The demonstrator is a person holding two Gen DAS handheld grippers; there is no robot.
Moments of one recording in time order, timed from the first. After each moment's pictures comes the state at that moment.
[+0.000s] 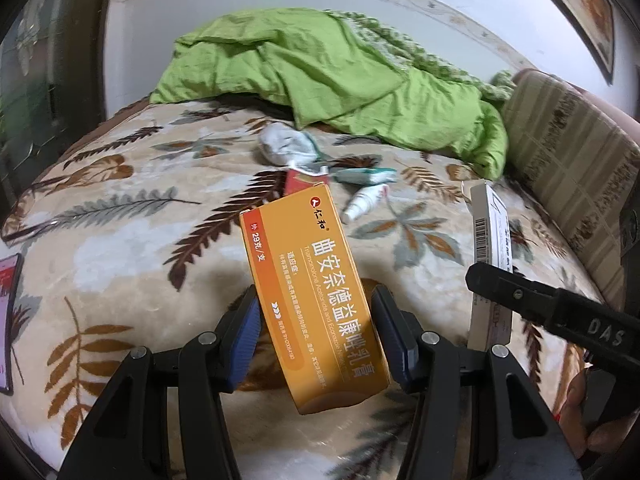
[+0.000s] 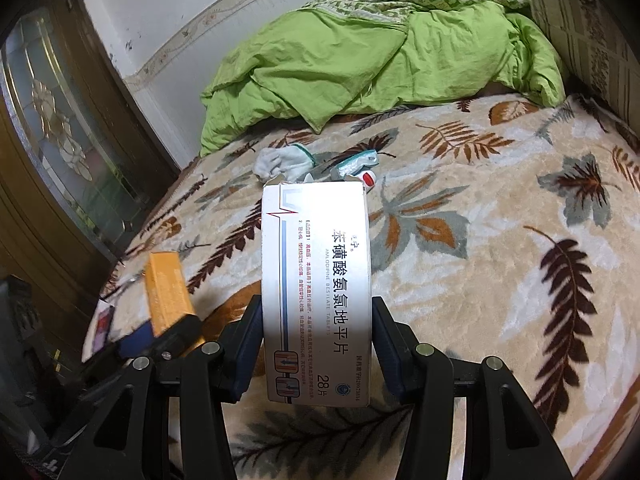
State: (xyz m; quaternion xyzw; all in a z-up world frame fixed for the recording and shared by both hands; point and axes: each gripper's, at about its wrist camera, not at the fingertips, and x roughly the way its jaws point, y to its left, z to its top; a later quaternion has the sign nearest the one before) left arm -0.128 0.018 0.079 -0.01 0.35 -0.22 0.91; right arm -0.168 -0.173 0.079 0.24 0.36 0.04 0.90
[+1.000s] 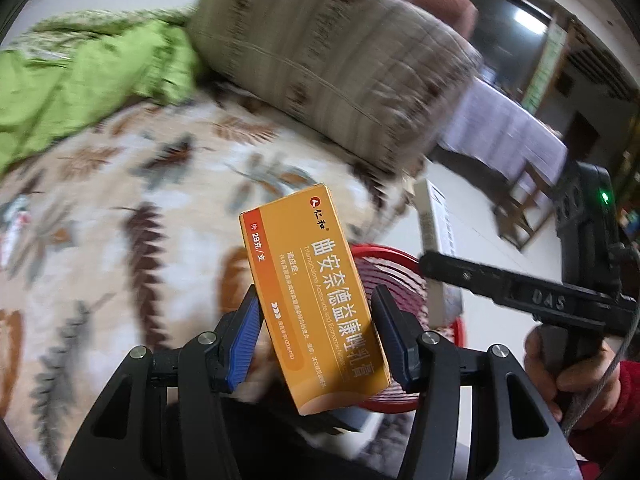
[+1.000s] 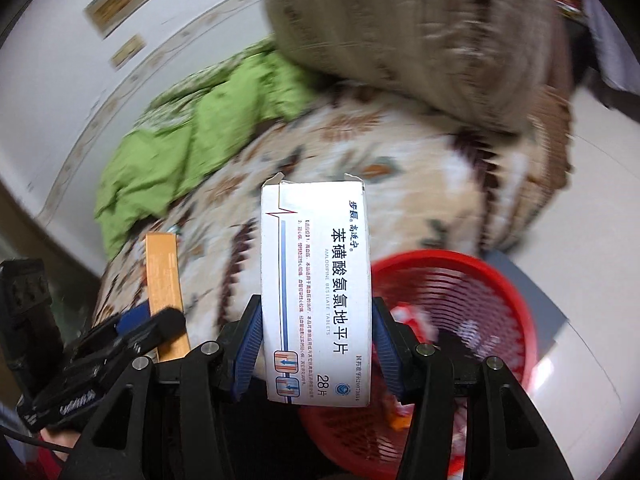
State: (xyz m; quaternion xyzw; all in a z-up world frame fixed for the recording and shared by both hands) left arm -0.333 -0.224 0.120 0.14 0.38 -0.59 0.70; right arm -0.485 -0.362 0.106 0.38 0.31 -0.22 0.84
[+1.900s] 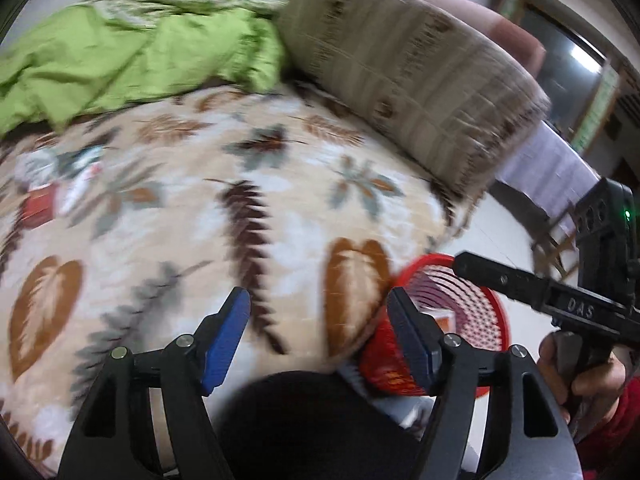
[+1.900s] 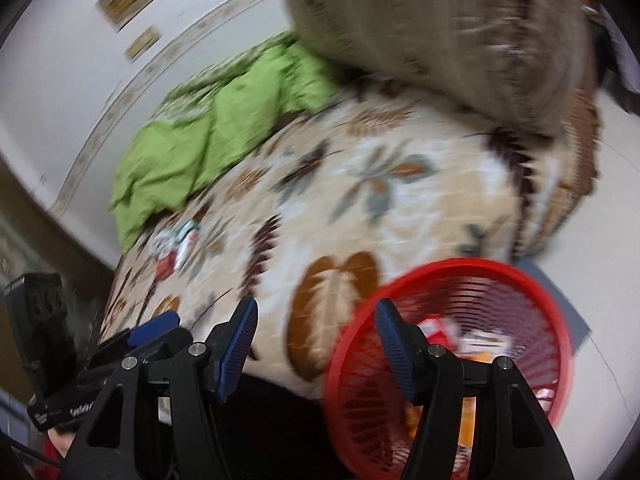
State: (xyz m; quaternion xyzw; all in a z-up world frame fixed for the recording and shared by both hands) left arm -0.260 -0.144 0.117 0.09 0.40 -0.49 0.77; right arm -0.421 -0.330 0.109 0.35 0.32 -0.14 0.87
